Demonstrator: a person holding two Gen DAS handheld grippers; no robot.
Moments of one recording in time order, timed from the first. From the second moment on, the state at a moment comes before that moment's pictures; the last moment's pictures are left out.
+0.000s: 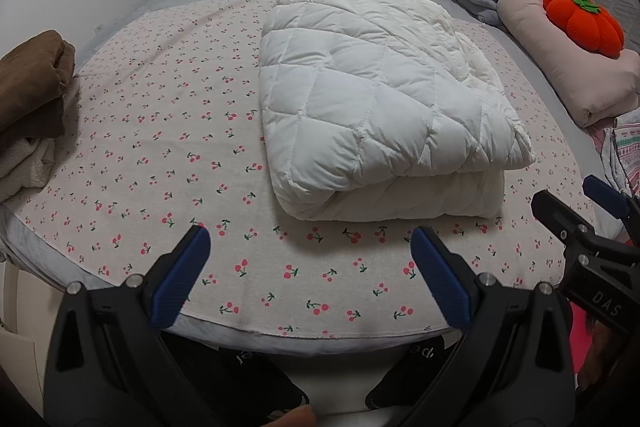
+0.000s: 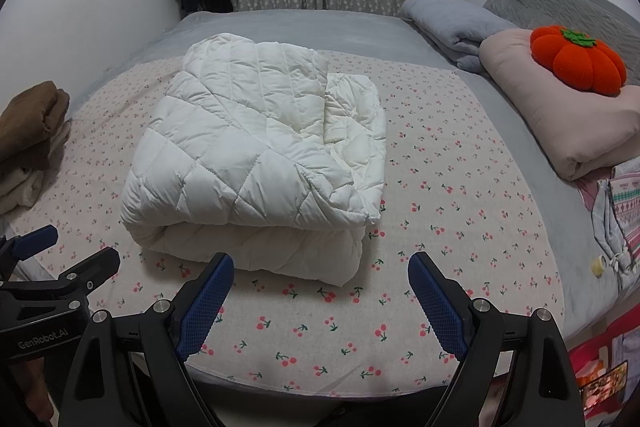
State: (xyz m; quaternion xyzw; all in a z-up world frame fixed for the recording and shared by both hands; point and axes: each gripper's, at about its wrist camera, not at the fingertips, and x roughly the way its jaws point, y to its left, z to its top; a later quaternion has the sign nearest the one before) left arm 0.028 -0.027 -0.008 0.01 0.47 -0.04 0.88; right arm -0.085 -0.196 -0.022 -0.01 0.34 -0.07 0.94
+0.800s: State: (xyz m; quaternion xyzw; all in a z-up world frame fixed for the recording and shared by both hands) left arm 0.030 -0.027 -0.014 0.00 0.48 -0.05 0.88; right arm -0.083 -0.195 -0.023 -0.01 0.34 -0.07 0.94
